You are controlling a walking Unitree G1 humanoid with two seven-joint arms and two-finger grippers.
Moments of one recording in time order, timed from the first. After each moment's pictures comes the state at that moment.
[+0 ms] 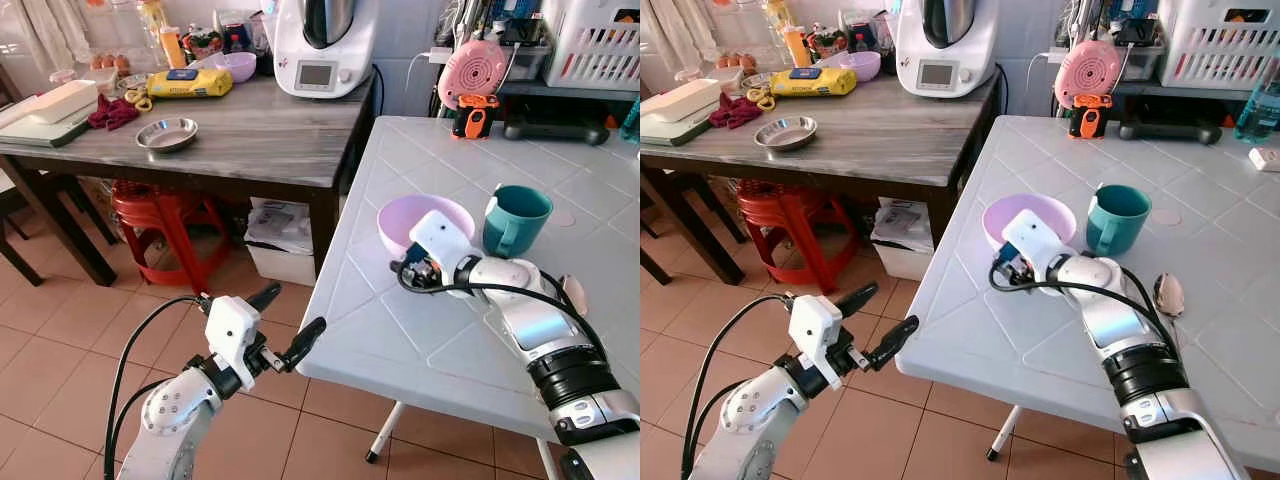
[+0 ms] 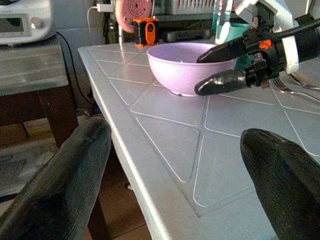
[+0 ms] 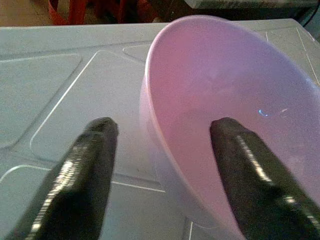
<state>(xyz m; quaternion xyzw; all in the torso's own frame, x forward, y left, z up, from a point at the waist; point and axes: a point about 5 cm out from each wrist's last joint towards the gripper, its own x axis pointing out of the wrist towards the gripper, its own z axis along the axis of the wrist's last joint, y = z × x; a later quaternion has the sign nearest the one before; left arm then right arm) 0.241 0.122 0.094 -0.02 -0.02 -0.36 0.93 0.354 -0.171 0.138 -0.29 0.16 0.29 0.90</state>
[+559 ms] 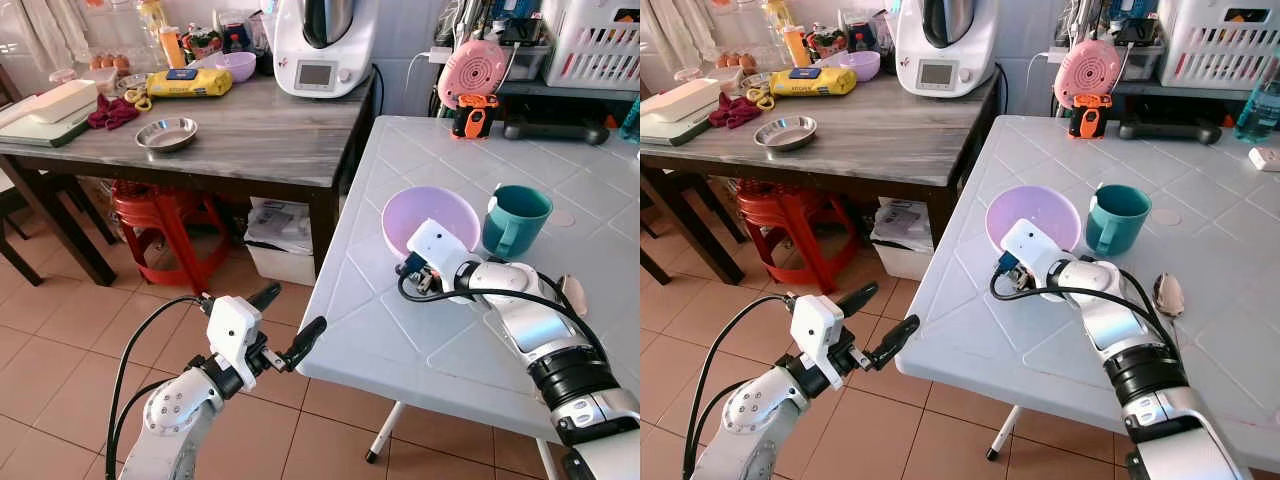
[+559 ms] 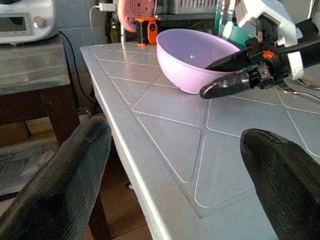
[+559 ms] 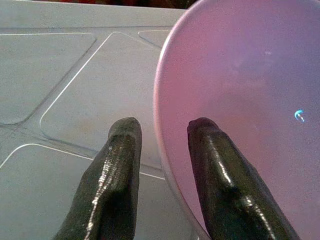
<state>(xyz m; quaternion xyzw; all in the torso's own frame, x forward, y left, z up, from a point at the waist) 0.241 0.121 0.094 -0.02 -0.02 -0.35 0.94 0.353 -0.171 0.132 -0.31 0.17 0.31 0.88</state>
